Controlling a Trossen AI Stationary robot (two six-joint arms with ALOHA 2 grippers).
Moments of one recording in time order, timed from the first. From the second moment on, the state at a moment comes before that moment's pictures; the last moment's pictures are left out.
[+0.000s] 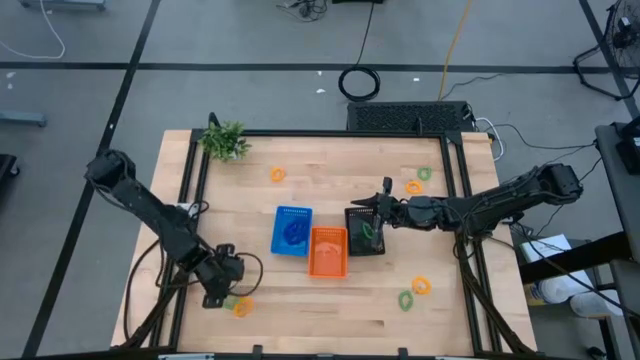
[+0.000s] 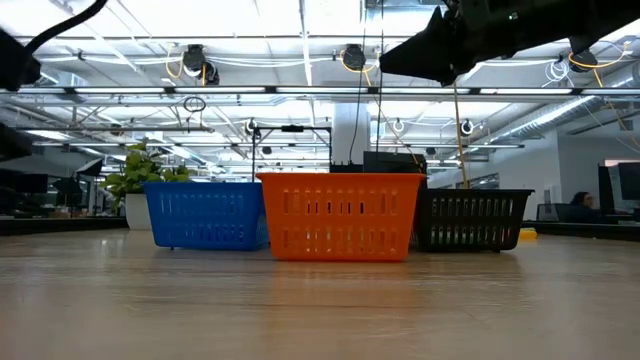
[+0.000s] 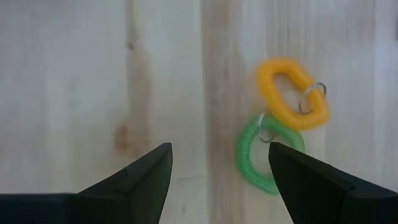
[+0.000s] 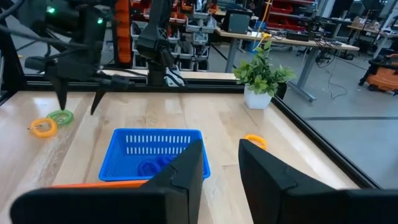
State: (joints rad) left arm -0.77 1.27 0.58 -0.47 0.00 -0.75; right arm 0.16 1.20 0.54 0.50 0.39 -0.02
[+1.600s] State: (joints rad) left arm -0.91 1.46 0.50 -0.48 -0.50 -1.15; right arm 0.16 1.20 0.54 0.50 0.39 -0.01
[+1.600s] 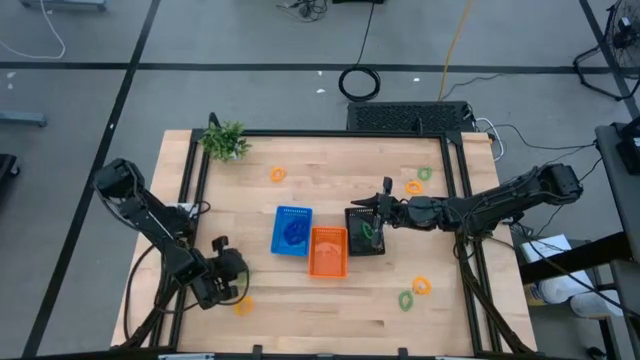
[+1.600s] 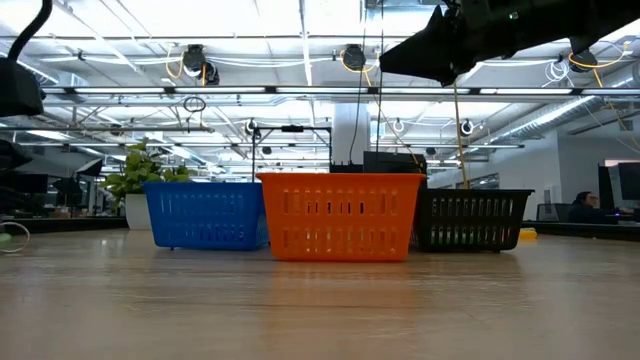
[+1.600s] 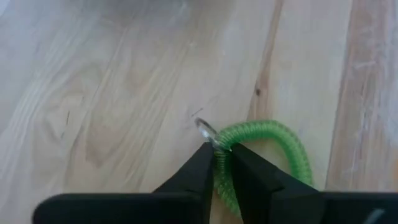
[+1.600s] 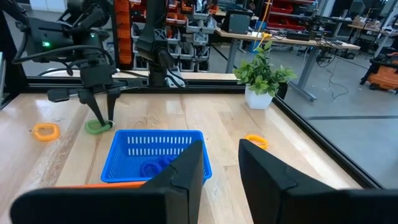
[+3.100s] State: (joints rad) left arm -0.21 1.03 0.50 0.41 0.07 0.22; right arm 0.16 1.20 0.54 0.51 0.39 0.00
